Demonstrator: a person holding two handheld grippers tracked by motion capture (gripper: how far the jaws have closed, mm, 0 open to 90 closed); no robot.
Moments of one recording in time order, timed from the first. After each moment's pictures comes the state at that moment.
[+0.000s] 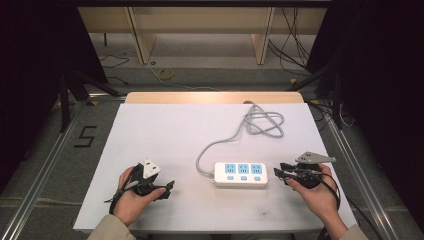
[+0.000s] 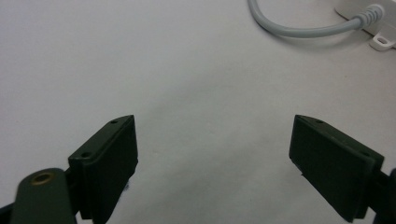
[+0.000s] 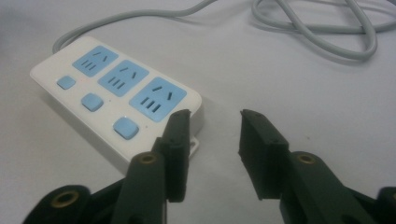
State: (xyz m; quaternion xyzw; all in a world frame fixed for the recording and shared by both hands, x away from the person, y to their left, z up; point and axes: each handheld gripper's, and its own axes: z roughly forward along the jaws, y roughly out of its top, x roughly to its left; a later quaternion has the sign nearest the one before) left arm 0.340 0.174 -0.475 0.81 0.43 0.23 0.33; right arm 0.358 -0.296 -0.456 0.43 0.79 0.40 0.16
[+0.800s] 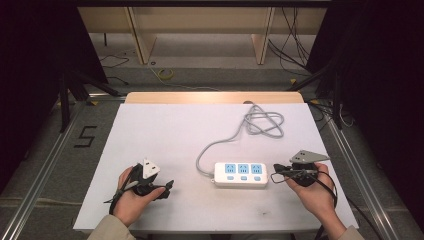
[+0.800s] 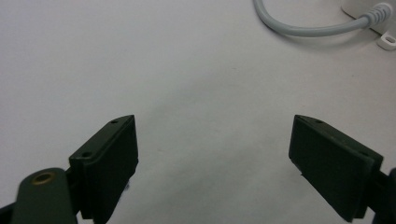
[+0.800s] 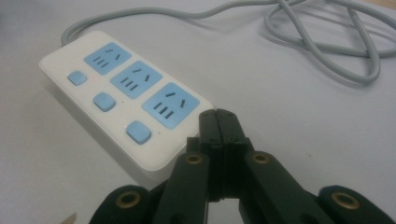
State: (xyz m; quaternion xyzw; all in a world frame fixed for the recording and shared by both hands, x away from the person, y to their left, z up) left arm 0.340 0.175 -0.476 0.80 0.44 0.23 0.33; right arm 0.357 -0.282 -0.443 0.39 0.82 0.38 0.19
